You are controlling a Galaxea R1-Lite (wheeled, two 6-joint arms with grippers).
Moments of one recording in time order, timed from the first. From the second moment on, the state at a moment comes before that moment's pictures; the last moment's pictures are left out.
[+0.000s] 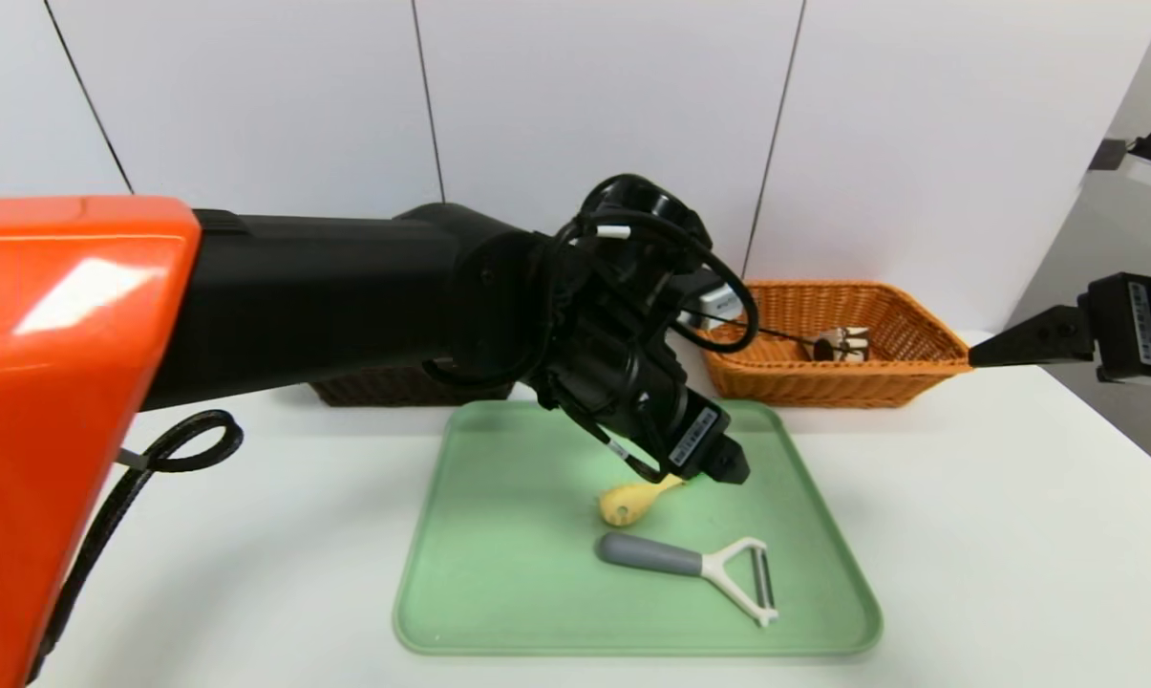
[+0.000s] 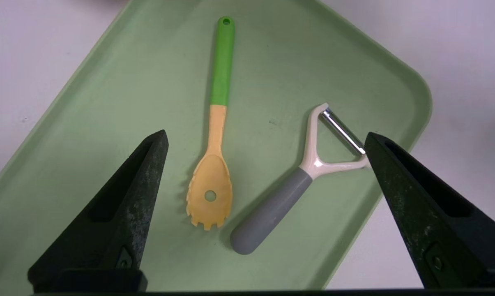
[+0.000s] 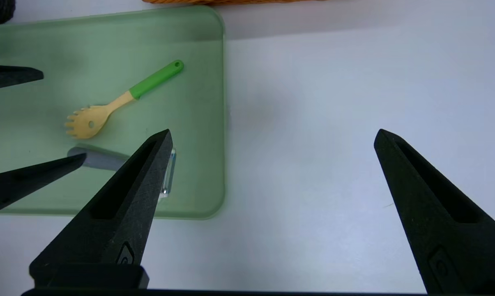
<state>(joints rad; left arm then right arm) -0.84 2.11 -1.90 0.53 -0.14 0.06 0.21 1.39 -1.41 0.79 -0.06 0.24</state>
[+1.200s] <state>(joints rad) -0.81 2.32 -1.97 0.45 -0.12 0.20 0.19 1.37 -1.33 0.78 0.01 0.24</state>
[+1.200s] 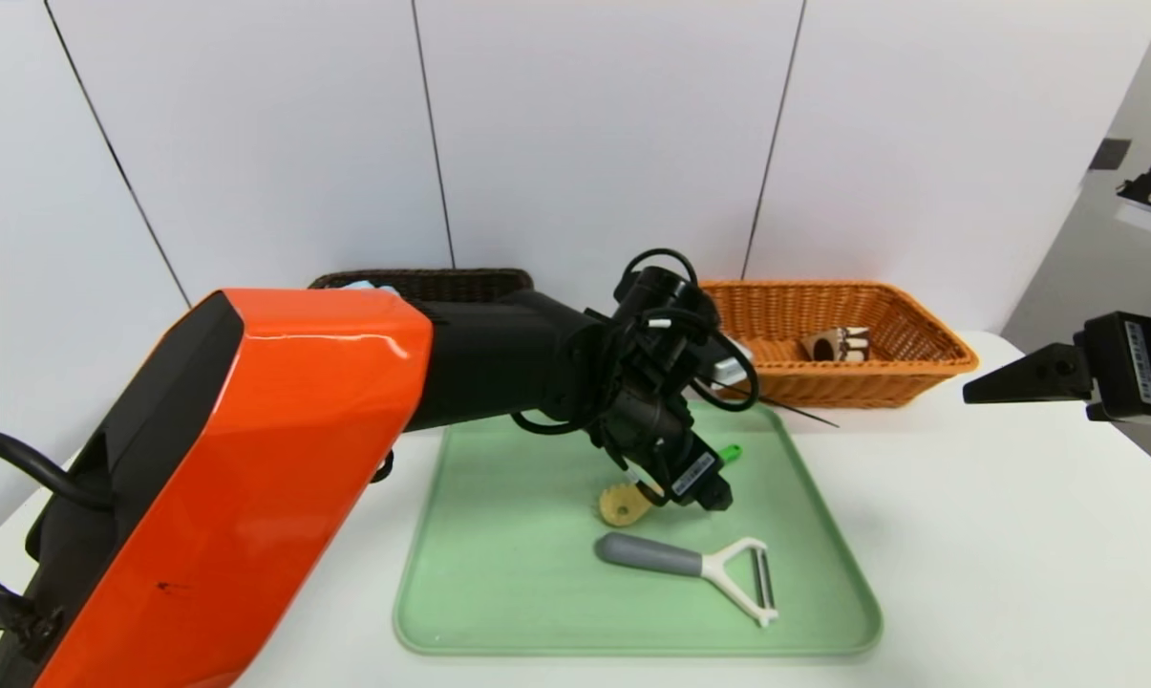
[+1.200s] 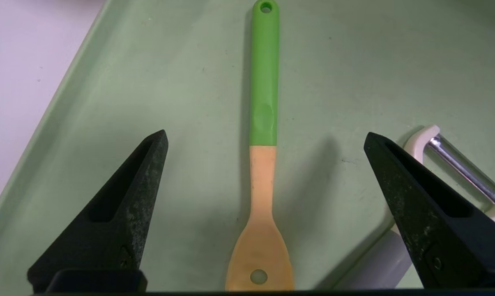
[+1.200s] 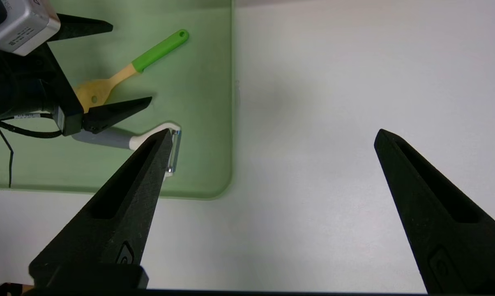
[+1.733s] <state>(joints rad) -0.79 2.34 -1.97 0.45 -0.12 0.19 0.19 1.37 -1.33 0.78 0.01 0.24</state>
